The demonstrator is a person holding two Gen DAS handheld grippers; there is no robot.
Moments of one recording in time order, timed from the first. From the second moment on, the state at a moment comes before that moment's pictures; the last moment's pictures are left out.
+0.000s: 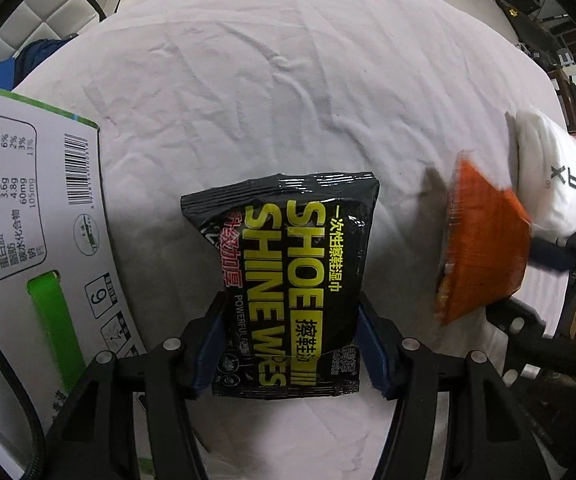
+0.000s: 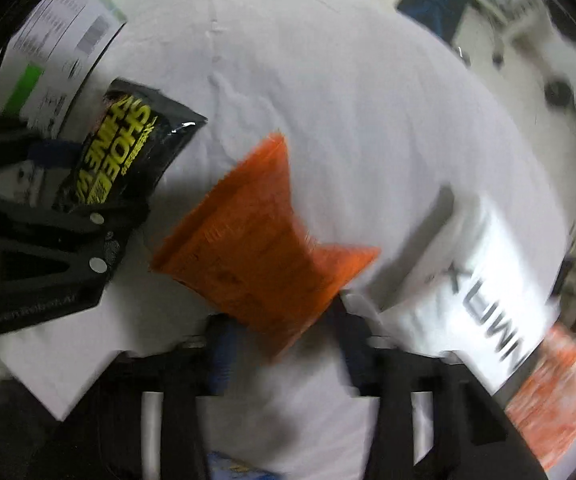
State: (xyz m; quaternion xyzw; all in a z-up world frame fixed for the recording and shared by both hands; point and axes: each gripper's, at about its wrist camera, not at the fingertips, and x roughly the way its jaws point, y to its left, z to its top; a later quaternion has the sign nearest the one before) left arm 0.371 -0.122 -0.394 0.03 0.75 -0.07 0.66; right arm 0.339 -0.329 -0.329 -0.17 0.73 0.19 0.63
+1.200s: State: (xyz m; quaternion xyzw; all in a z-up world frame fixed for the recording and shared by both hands) left arm 0.300 -0.135 -0.377 0.03 0.72 -0.07 0.69; right arm 0.318 -0.366 -0.317 0.11 0.75 -0.04 0.65
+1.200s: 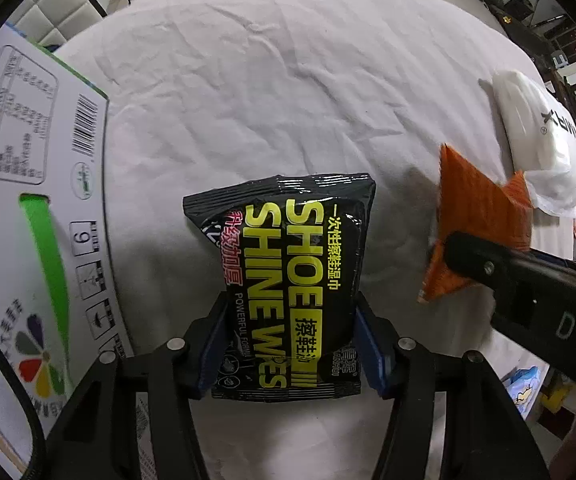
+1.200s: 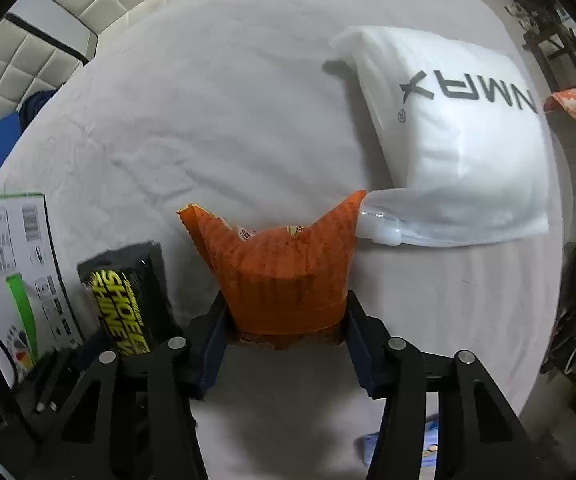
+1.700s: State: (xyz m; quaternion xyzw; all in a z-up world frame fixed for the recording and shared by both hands) left arm 0.242 -0.131 -0.266 0.03 0.63 -0.12 0.77; right arm 0.236 -0.357 -0.218 0.12 0.70 -0.01 0.71
